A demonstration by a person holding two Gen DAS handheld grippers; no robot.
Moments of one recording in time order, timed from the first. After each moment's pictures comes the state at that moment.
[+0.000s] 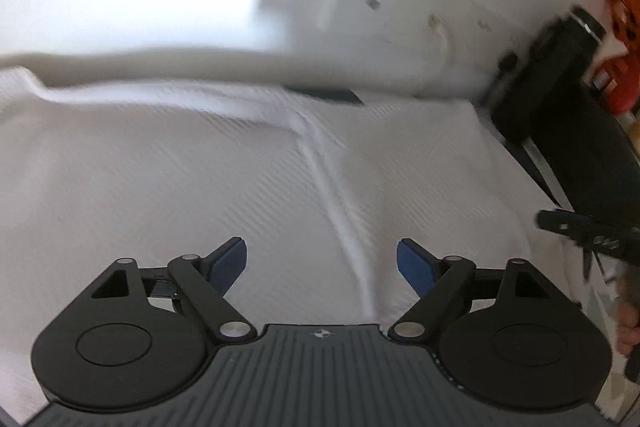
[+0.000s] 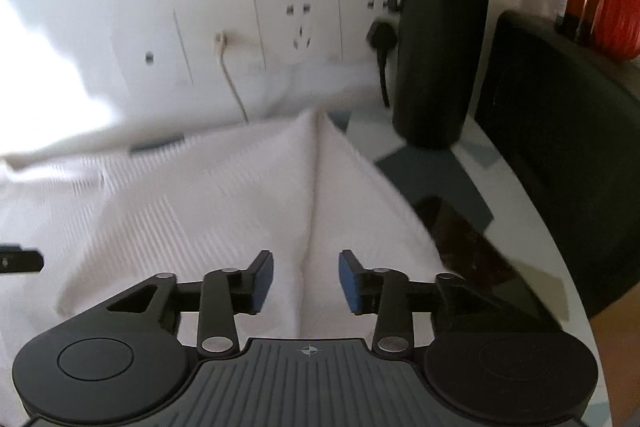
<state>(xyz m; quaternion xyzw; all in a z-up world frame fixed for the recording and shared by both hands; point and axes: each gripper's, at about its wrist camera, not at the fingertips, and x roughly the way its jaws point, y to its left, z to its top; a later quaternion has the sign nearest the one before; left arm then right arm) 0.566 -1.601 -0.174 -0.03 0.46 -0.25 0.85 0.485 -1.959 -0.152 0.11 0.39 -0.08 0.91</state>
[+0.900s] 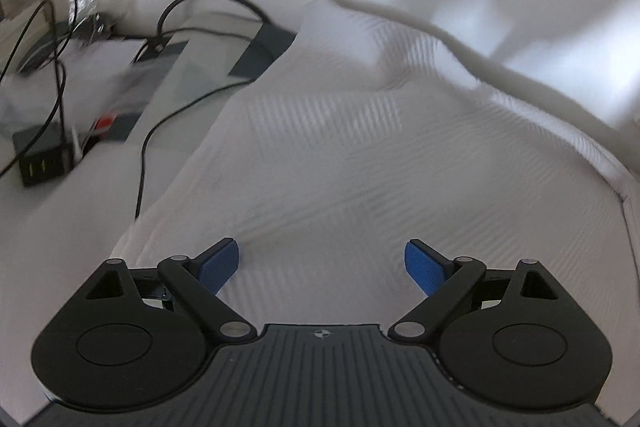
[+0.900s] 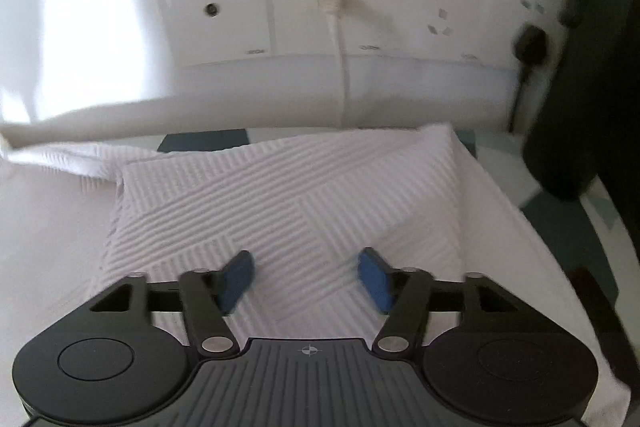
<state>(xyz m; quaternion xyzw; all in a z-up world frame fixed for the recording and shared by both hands) 0.589 -1.376 -0.209 -0.05 0.47 0.01 0.88 0.583 -1.873 -0.201 0.04 0.42 -0.04 0.91</state>
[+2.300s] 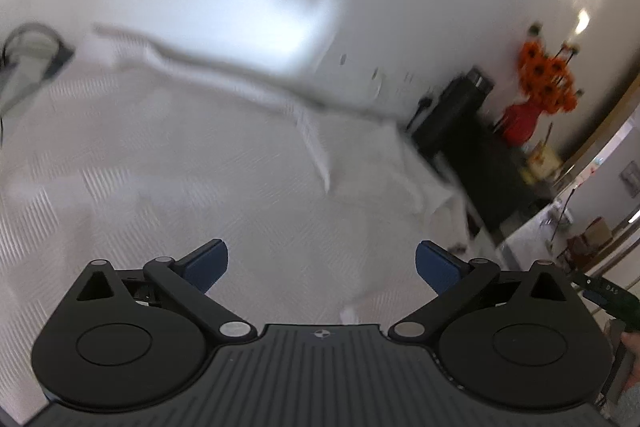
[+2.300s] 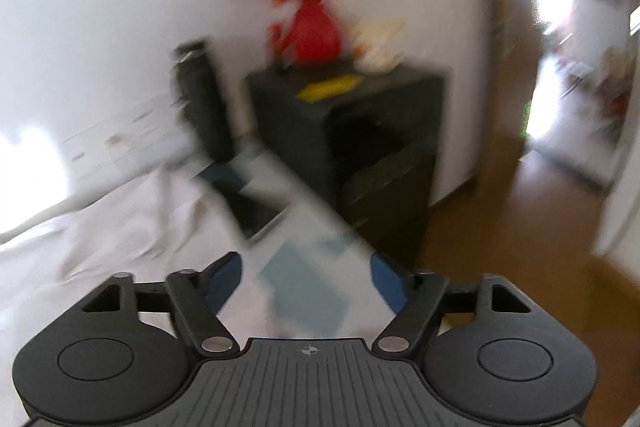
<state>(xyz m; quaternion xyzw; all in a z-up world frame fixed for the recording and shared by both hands) 0.382 -1.460 -0.100 -0.12 0.42 -0.31 0.84 0.137 -1.977 -0.086 0.20 0.30 -0.23 0.90</state>
